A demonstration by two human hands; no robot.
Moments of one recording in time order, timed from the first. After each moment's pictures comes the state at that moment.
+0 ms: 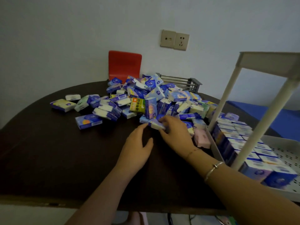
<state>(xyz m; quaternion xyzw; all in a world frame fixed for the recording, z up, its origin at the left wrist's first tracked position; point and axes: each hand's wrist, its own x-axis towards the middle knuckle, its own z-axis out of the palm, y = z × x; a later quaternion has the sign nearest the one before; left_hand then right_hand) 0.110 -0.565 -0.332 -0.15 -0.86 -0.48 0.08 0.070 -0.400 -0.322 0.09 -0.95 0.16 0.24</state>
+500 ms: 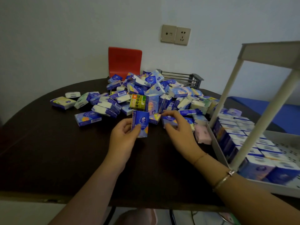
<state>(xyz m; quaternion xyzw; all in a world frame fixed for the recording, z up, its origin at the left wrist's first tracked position) 0.109 -0.575 -0.323 -0.01 -0.67 -0.74 0.05 0.109 -0.407 -0.311 0.09 -0.86 0.45 0.22</state>
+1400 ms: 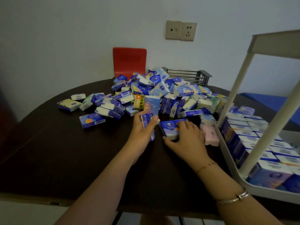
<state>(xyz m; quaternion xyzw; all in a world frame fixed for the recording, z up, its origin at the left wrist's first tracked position) 0.085 -0.543 -0.318 -0.09 -0.68 -0.72 0.02 0.095 -0.393 -0.340 -0.05 -0.98 0.11 0.19</state>
